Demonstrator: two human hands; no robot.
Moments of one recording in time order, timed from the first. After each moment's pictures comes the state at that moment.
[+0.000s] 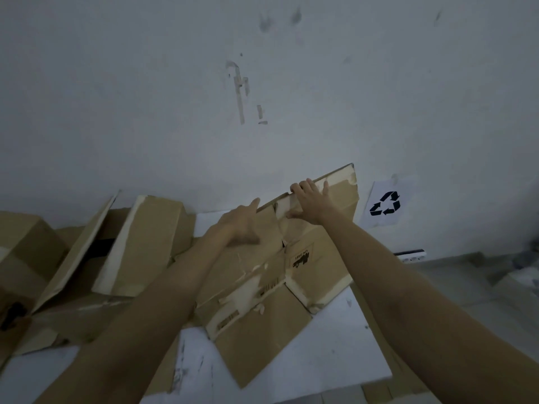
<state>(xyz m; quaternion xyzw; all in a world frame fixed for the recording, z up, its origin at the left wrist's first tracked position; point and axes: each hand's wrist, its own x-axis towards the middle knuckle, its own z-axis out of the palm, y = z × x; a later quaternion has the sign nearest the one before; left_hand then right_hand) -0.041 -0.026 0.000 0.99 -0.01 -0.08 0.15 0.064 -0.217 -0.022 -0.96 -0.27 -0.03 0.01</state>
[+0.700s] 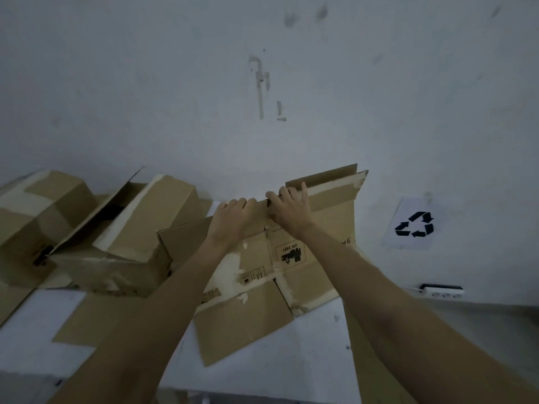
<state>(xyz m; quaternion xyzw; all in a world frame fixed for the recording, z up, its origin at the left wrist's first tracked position) -0.068 -0.070 -0.035 0.97 0.06 0.19 -0.12 0.058 -0.204 -0.059 -0.88 -0.42 -0.21 0.00</state>
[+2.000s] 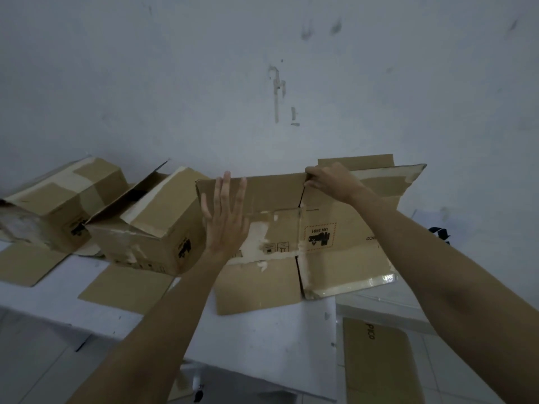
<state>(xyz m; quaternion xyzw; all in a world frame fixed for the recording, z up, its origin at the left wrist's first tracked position) -0.105 -0.113 -0.061 0.89 0.23 0.38 -0.12 0.099 -0.295 0.039 -0.82 -0.54 -0.19 0.03</state>
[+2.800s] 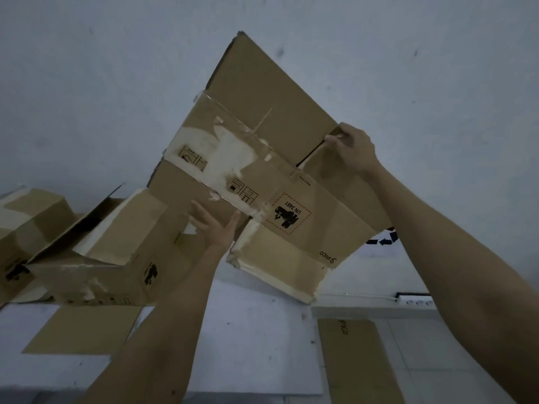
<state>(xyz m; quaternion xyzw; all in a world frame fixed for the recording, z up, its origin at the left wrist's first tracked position) -0.060 -0.144 -0.044 0.77 0.35 0.29 0.46 0.094 -0.391 0.114 -0.83 -0.30 -0.21 0.42</state>
